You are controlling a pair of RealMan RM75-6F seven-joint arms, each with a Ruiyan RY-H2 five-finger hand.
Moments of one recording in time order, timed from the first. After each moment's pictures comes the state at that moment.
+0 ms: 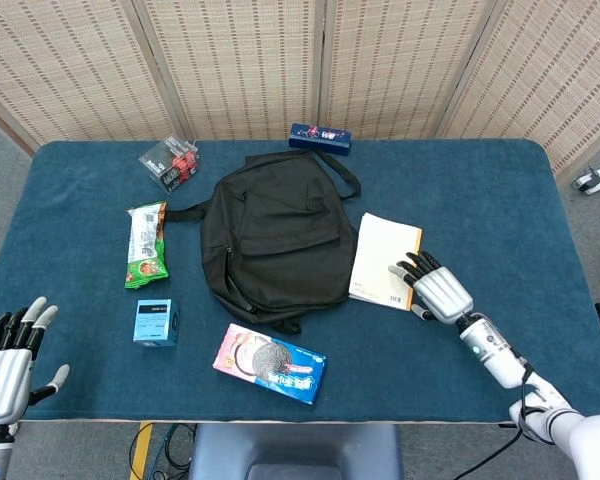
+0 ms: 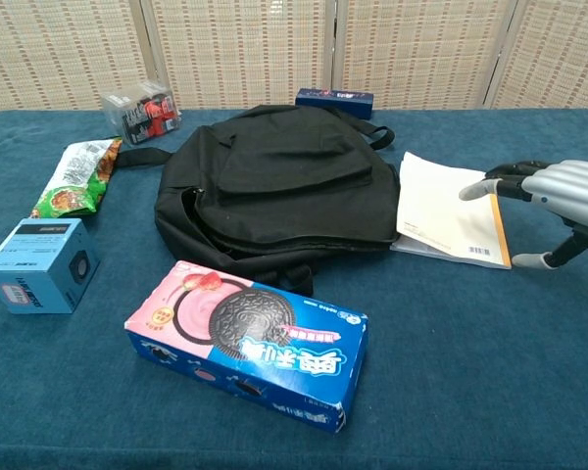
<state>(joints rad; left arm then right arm) -0.04 -1.11 -0.03 -1.82 1.47 1.54 0.29 0.57 -1.67 -0.04 -0.68 -1.70 1.15 0.32</state>
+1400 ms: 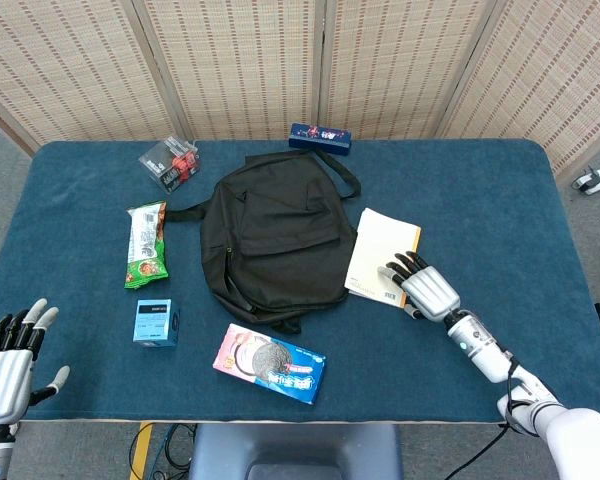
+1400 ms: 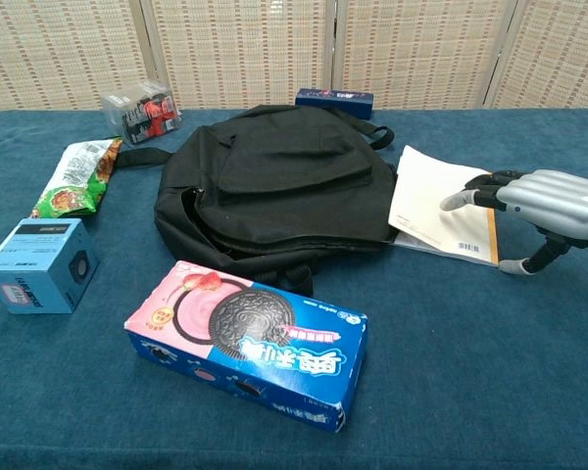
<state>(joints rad) -0.04 -1.12 -0.03 -1.81 1.46 1.53 0.28 0.62 -1.74 -0.07 -0.60 -1.68 1.12 0.34</state>
